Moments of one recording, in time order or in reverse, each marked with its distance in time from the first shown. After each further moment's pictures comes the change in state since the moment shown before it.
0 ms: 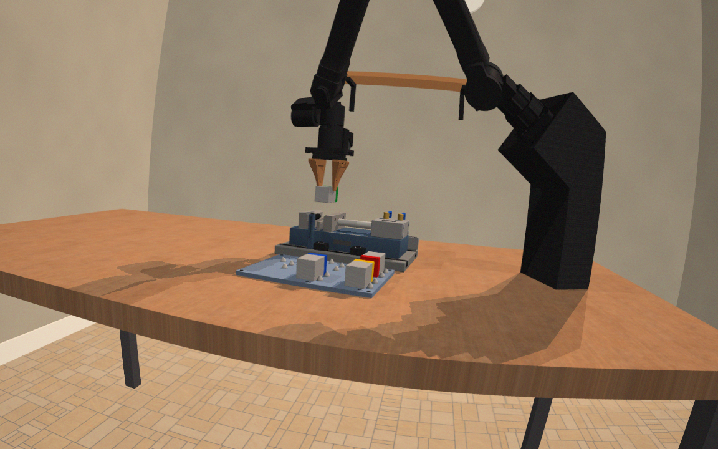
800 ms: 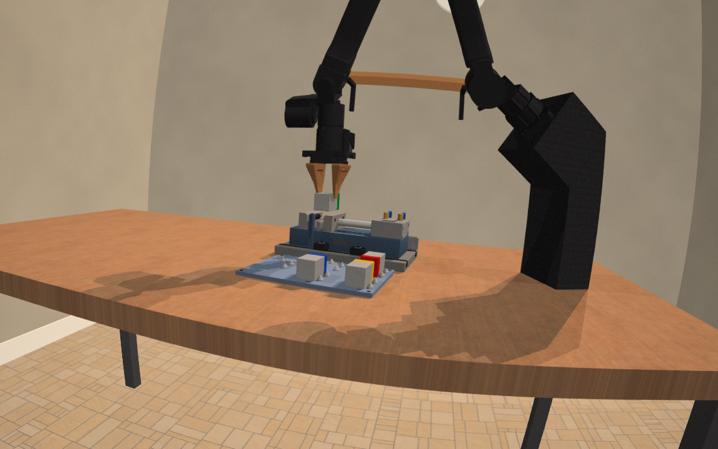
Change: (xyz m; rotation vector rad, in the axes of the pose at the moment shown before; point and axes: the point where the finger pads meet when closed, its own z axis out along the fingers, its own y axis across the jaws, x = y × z) arm 0.084 -0.033 0.011 0.026 -0.007 0.015
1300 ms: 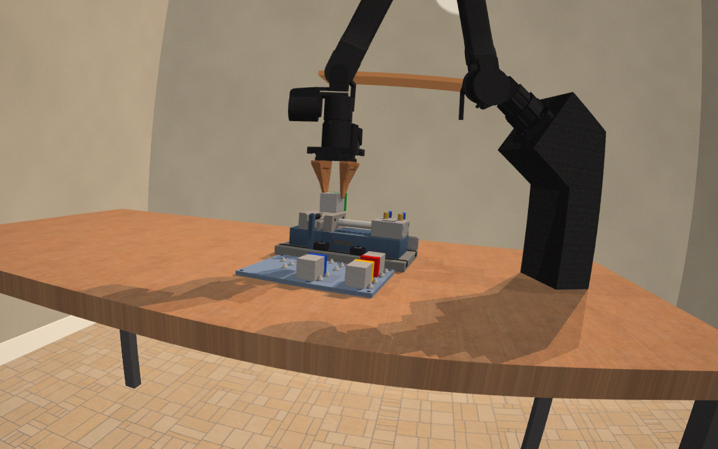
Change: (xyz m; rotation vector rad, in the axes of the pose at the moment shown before) arm 0.061 -0.038 -0.004 -0.009 -0.010 -0.018
